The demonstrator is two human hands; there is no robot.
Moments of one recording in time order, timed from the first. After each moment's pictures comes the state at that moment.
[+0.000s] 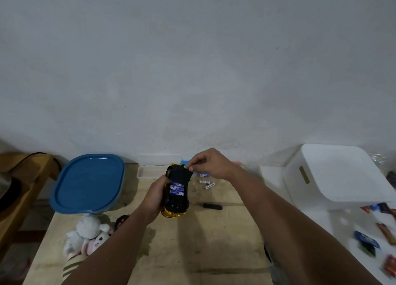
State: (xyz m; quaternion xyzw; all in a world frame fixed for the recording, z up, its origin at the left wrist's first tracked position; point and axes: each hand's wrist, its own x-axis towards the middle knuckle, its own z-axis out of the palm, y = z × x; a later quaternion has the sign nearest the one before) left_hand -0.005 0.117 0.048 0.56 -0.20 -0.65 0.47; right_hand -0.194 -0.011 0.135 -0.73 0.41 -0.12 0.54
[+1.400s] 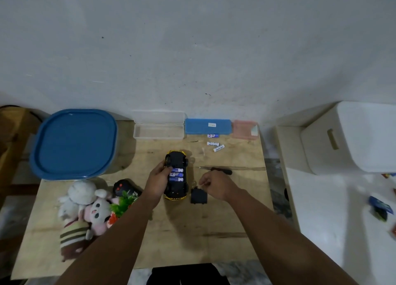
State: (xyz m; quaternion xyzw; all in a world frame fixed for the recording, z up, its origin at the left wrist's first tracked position) left_hand -0.004 0.133 -0.075 0.67 -0.12 -0.59 0.43; right_hand -0.219 0.072 -0.076 -0.71 0.54 0.10 0.44
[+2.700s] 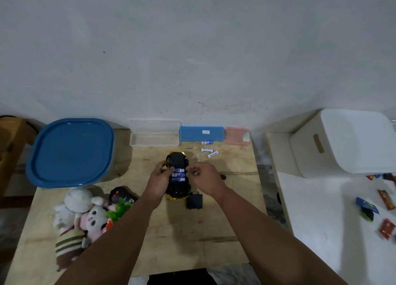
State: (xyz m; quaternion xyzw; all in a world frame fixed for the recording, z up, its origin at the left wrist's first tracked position) left_hand -0.017 0.121 -0.050 0.66 -0.15 -0.60 0.43; right_hand -0.182 0.065 -0.038 -0.67 0.58 -0.10 0.46
